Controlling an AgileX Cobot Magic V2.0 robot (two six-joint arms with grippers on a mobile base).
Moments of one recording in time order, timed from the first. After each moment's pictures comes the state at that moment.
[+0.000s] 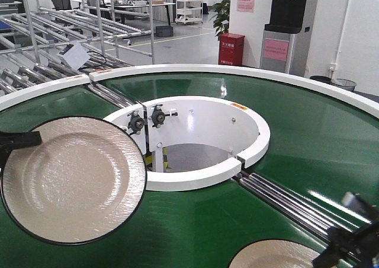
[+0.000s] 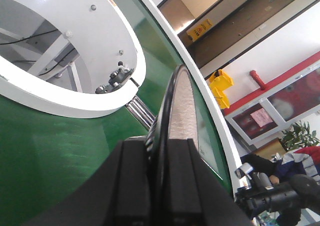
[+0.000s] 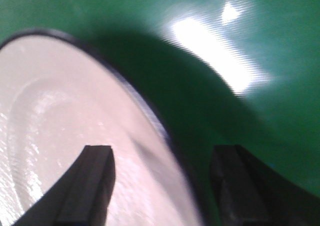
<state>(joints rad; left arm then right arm) 0.38 1.66 -1.27 -1.52 1.12 0.90 -0.26 1.94 -1.23 0.73 1.07 -0.54</state>
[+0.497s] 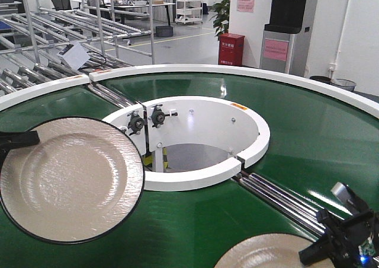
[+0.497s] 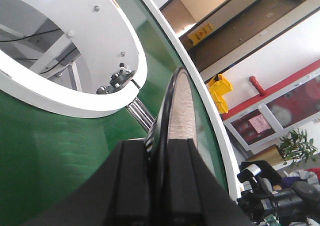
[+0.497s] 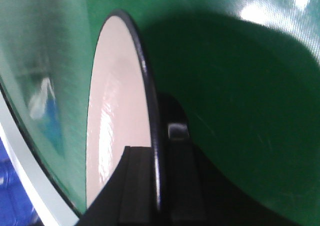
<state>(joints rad) 0.39 1.66 -1.27 -1.52 1.12 0.87 -0.27 1.90 -1.23 0.93 1.19 -0.55</state>
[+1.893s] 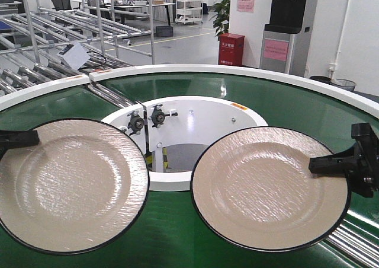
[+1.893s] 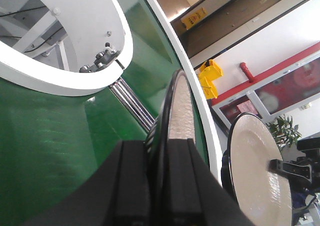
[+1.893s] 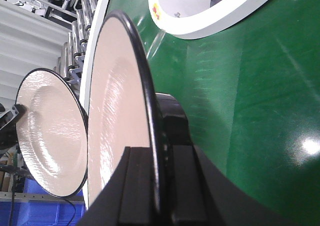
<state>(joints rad) 0.39 1.60 -1.27 -1.45 1.18 0.75 -0.30 1.51 -1.23 1.22 1.18 -0.53</state>
